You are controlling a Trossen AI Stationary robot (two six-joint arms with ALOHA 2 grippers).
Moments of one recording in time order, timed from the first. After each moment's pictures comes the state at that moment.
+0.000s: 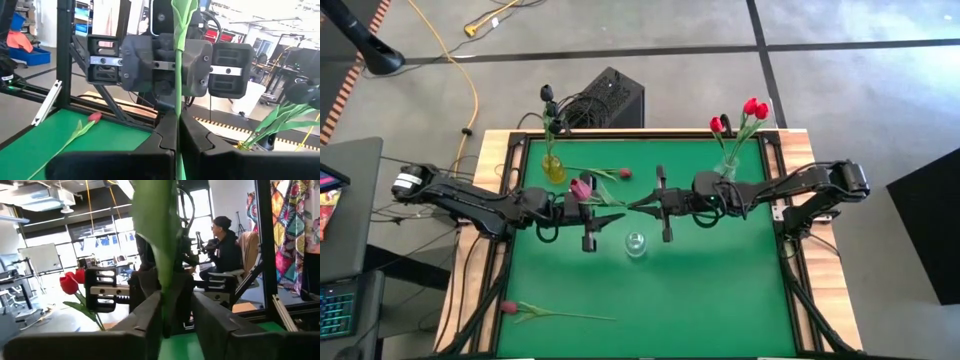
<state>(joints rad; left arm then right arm) -0.16 1.20 0.64 0.78 -0.20 0.22 0.05 1.51 0.99 0.55 -0.05 -0.24</state>
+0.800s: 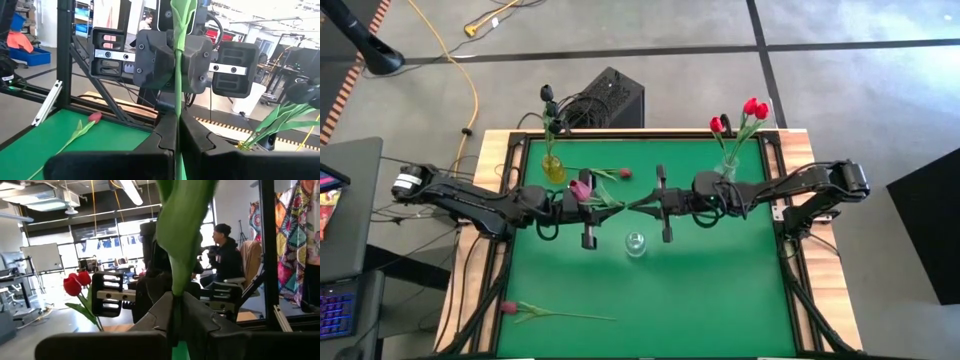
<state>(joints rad) -0.14 1.20 0.64 0.81 -0.19 0.18 0.04 1.51 0.99 0.55 -0.05 -0.23</state>
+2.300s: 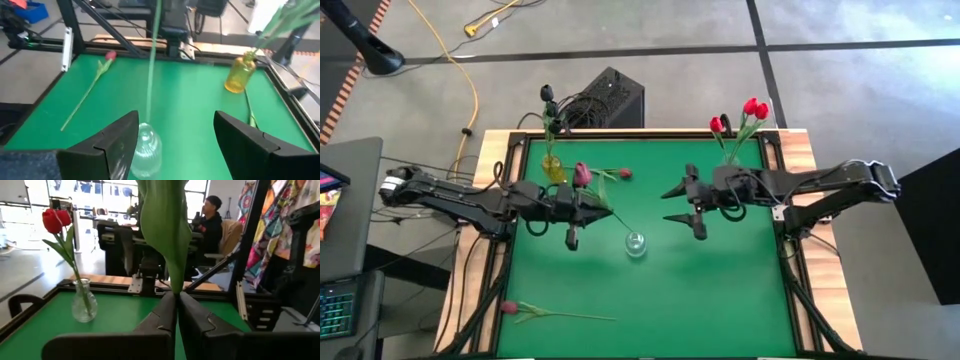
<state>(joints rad) -0.12 1.00 0.64 0.39 -0.12 -0.10 0.04 1.22 0.99 -0.12 -0.01 -0.05</state>
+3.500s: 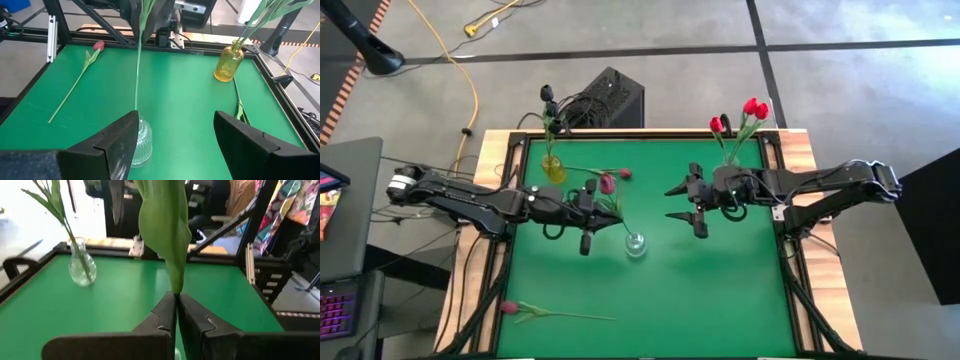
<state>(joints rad) -0.12 1.13 0.71 0.24 -0.11 -0.12 0.05 1.20 0.99 -0.18 0.05 -0.05</state>
